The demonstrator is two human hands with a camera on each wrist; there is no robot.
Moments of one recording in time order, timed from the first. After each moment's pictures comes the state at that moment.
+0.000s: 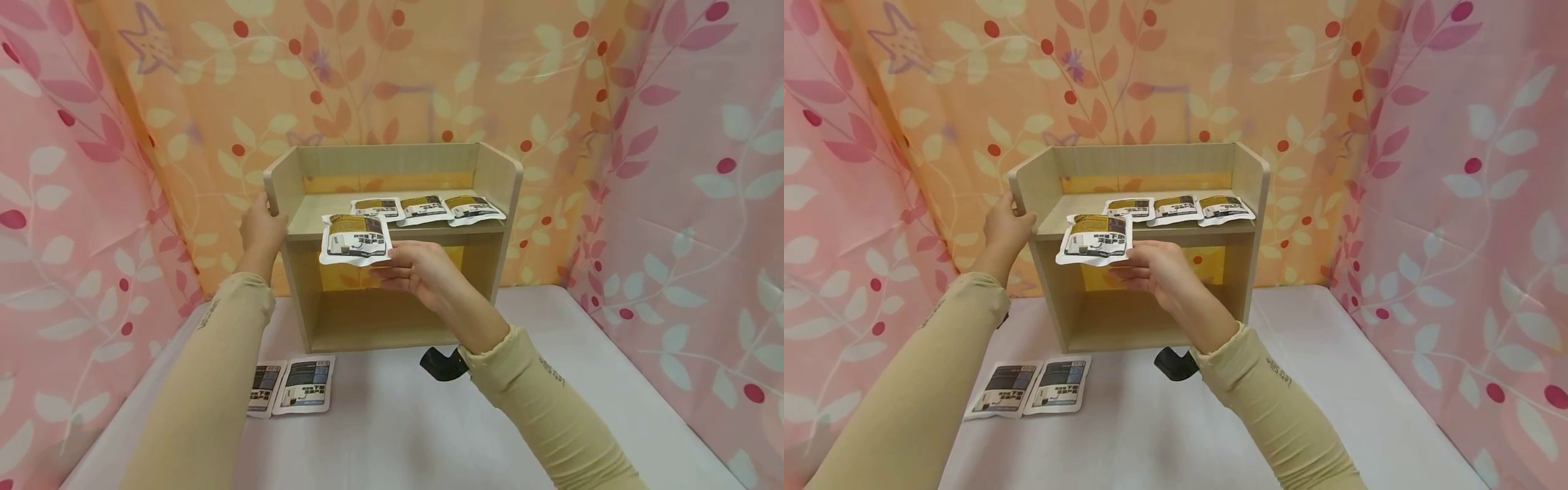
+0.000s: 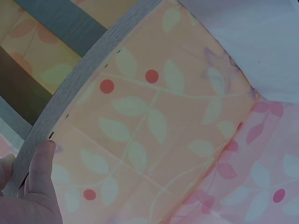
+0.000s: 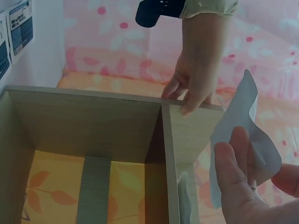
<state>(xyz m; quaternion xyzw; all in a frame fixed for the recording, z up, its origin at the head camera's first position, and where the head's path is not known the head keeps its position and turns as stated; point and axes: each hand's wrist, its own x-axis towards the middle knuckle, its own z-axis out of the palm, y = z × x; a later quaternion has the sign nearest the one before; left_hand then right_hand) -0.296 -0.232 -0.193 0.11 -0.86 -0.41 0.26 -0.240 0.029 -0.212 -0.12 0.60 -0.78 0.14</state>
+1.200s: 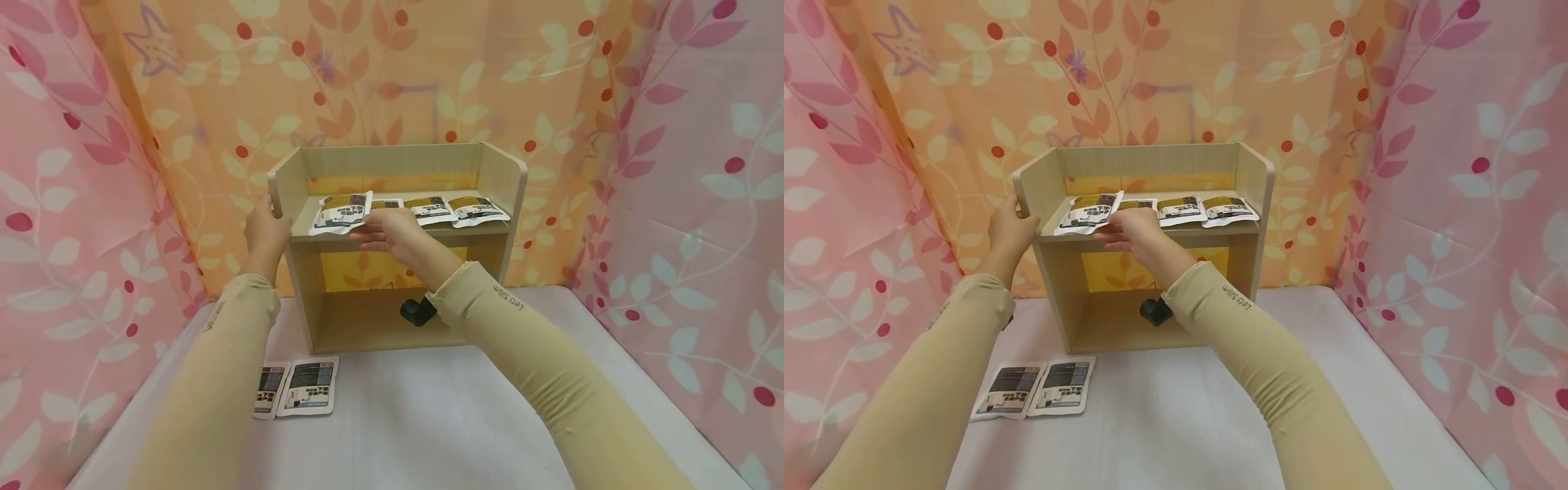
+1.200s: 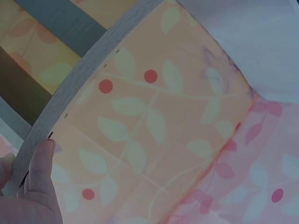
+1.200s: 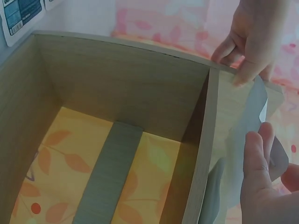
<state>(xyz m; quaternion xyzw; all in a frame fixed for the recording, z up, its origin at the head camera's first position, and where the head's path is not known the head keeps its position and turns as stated) -0.298 -0.230 -0.194 0.11 -0.86 -0.42 0.26 -0.303 -0.019 -0.180 -0.06 0.61 -0.78 0.14</state>
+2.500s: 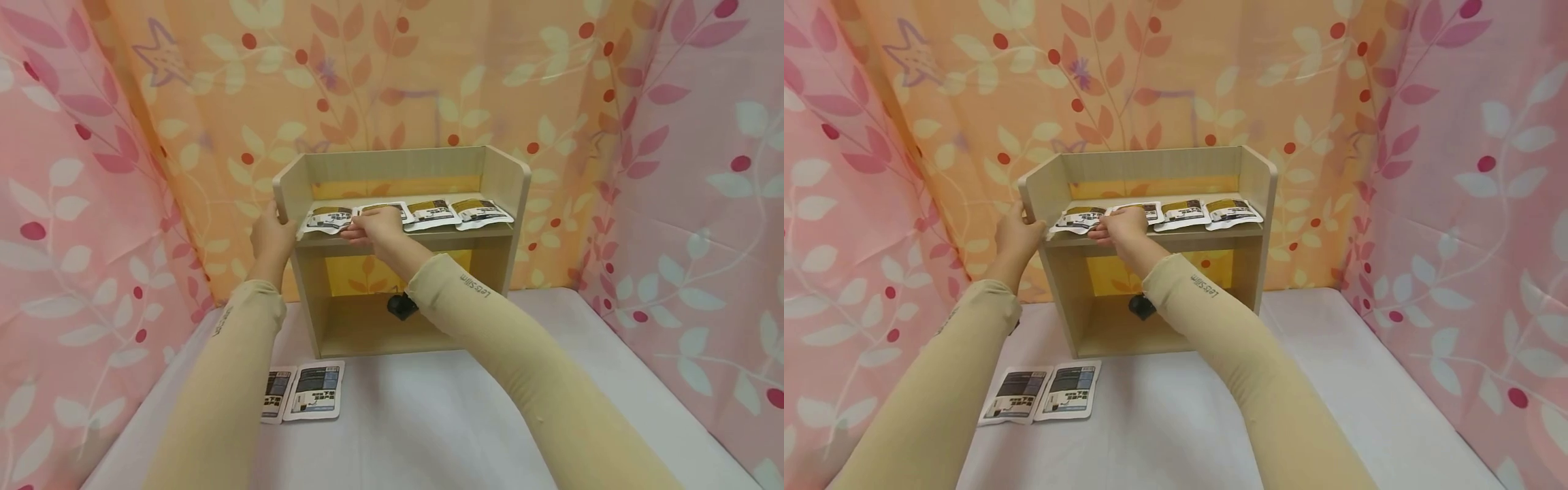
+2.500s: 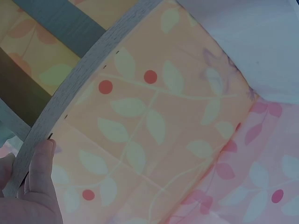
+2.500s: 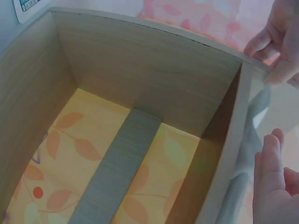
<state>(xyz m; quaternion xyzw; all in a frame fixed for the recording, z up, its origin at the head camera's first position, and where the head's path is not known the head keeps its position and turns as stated) -0.295 -0.230 -0.195 0.12 -0.86 -0.42 0.26 -0.319 -0.050 -0.184 -0.06 0.64 -0.76 0.07</state>
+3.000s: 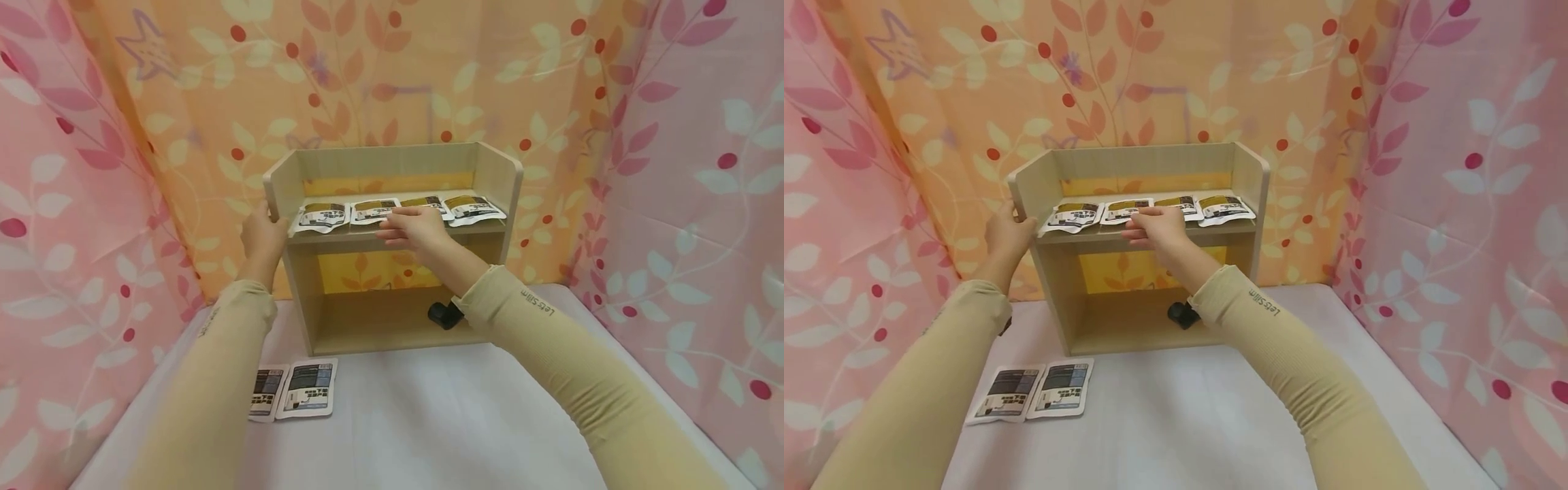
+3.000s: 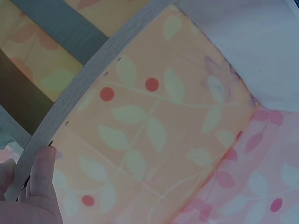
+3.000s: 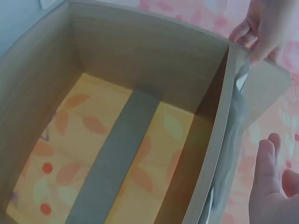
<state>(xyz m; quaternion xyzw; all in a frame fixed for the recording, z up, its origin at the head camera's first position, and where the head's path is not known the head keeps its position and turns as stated) -0.293 -0.228 -0.199 0.11 -0.86 -0.41 0.29 -0.299 0.019 -0.187 -0.07 0.63 -0.77 0.06</state>
